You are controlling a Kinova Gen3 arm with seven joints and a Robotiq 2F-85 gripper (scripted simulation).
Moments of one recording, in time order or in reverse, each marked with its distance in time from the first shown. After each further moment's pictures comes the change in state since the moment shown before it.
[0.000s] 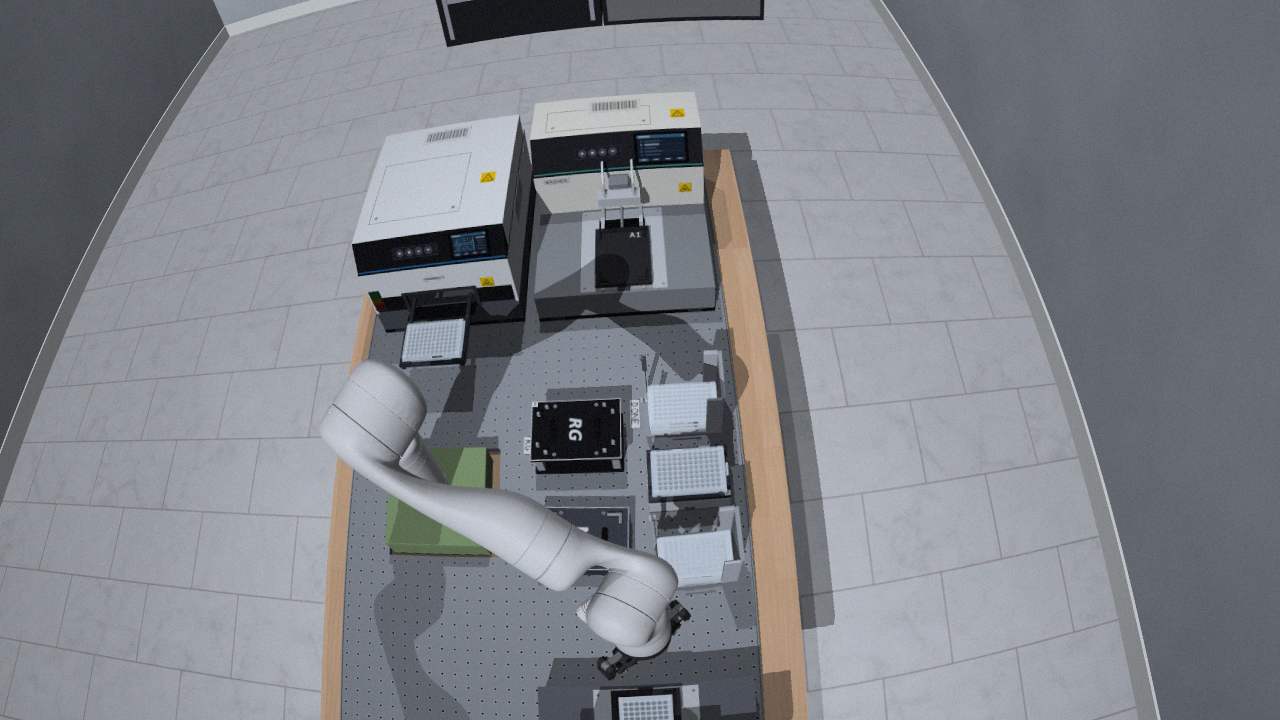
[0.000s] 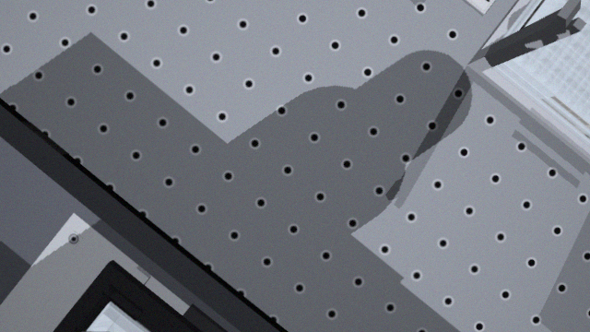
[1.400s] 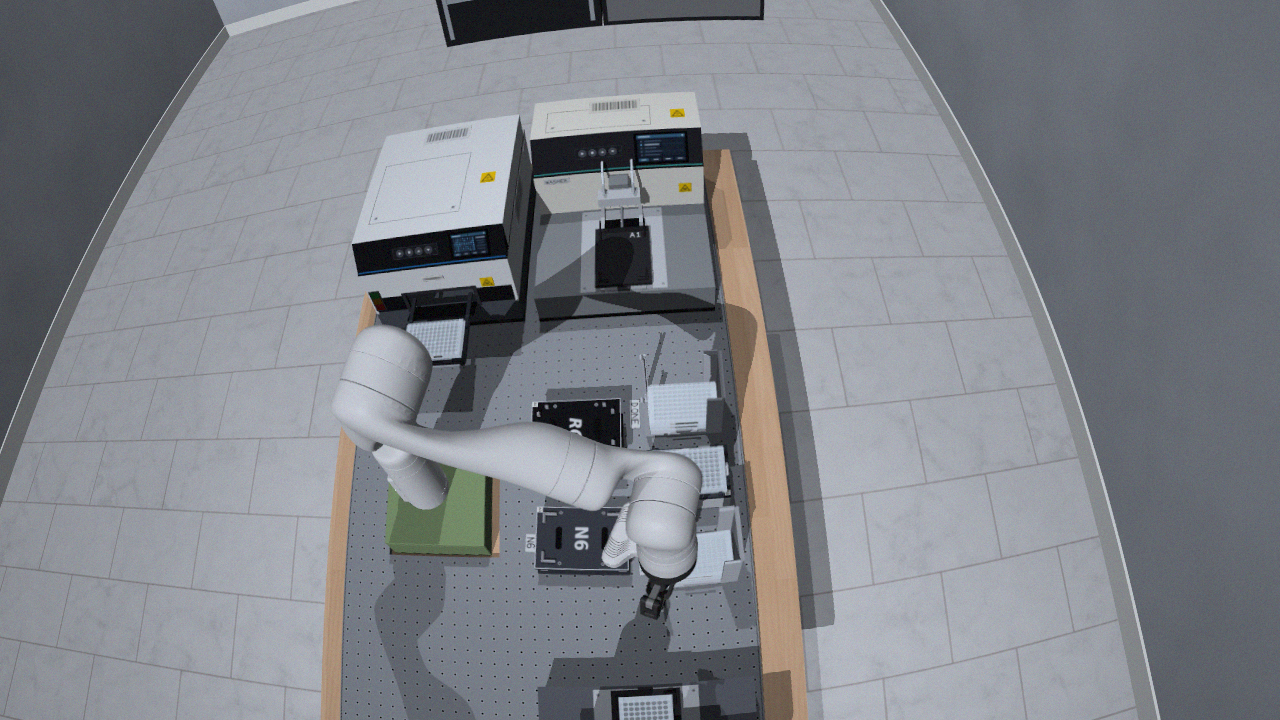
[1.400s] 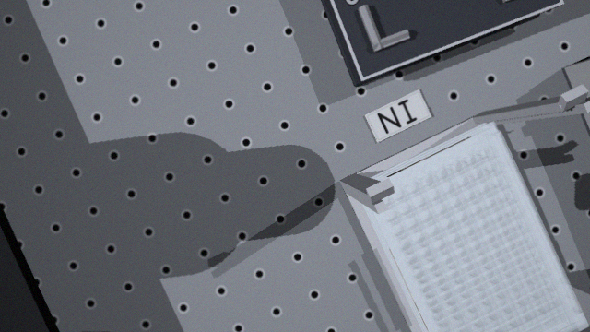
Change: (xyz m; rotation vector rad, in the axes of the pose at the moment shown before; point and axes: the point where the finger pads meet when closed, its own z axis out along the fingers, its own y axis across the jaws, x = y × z) arm 0.059 0.097 -0.002 0.002 -0.001 -0.466
